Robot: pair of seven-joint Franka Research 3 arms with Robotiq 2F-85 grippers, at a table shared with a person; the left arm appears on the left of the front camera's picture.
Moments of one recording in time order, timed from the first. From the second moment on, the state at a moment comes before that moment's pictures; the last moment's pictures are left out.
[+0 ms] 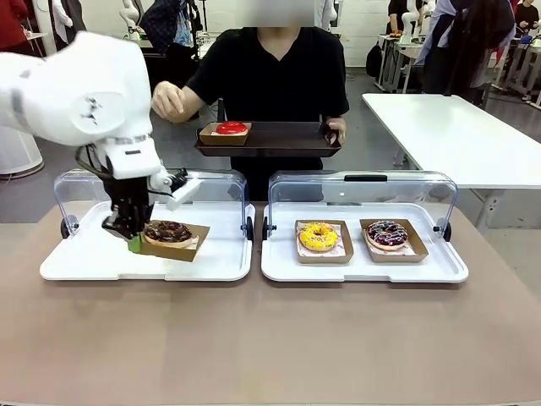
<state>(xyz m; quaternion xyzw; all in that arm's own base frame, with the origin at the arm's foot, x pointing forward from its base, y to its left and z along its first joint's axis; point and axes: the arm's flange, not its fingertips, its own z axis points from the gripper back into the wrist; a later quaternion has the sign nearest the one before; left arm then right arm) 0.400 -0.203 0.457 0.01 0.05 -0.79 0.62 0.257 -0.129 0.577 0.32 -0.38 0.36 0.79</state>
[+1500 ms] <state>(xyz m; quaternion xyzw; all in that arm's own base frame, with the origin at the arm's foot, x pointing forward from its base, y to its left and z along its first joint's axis) 0.389 -0.183 0.623 0.04 -0.05 -0.75 0.65 0.256 -0.129 0.577 0.32 -0.38 0.36 0.79</state>
